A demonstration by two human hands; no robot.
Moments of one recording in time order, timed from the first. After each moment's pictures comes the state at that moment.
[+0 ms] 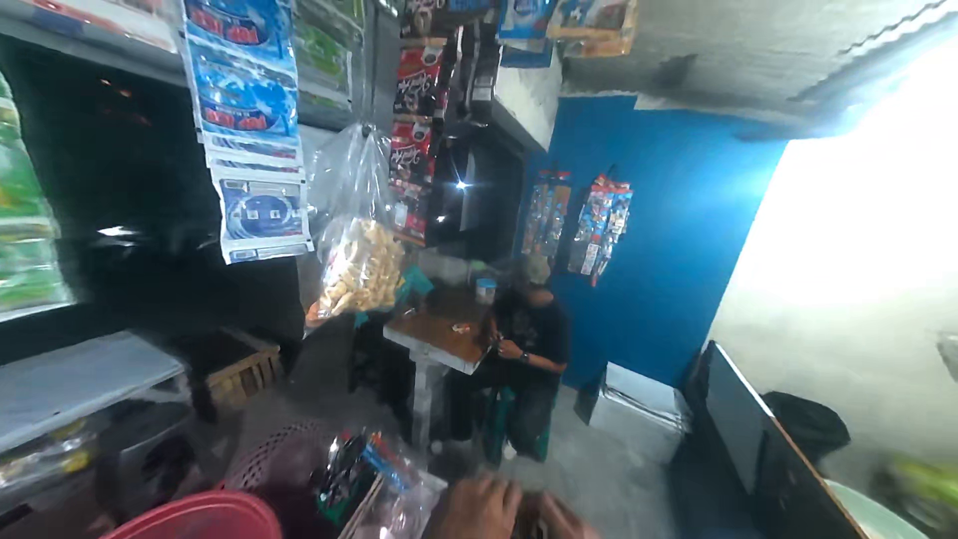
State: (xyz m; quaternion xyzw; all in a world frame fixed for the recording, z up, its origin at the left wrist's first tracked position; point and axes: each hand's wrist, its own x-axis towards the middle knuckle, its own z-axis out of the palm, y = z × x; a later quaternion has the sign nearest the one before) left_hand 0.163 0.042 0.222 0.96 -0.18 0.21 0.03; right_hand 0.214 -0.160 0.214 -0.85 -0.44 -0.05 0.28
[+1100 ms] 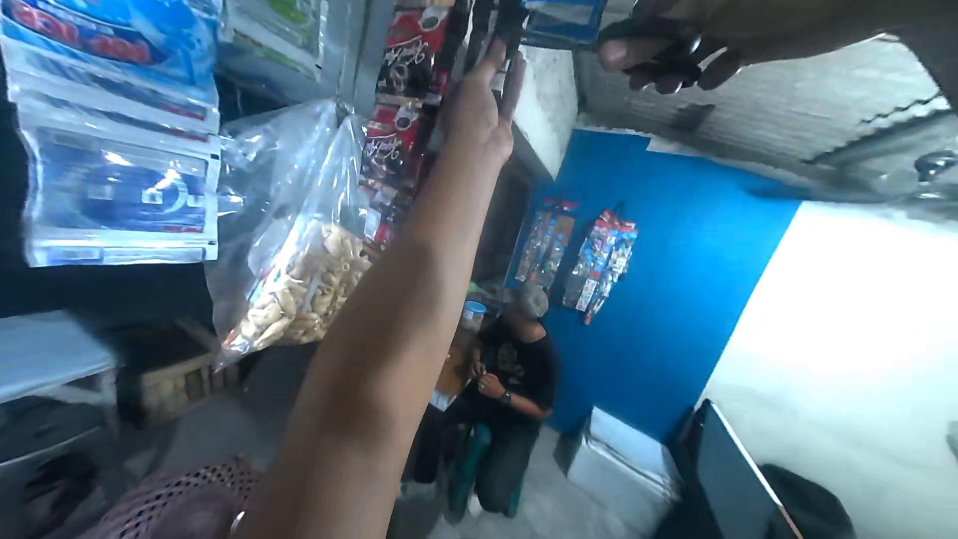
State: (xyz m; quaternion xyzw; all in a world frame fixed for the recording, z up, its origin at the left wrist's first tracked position) left_hand 0.388 0.121 0.675 0.13 -0.27 0.36 0.88; right_hand 0.374 -0.116 0.744 -0.79 -0.49 -0.36 0.00
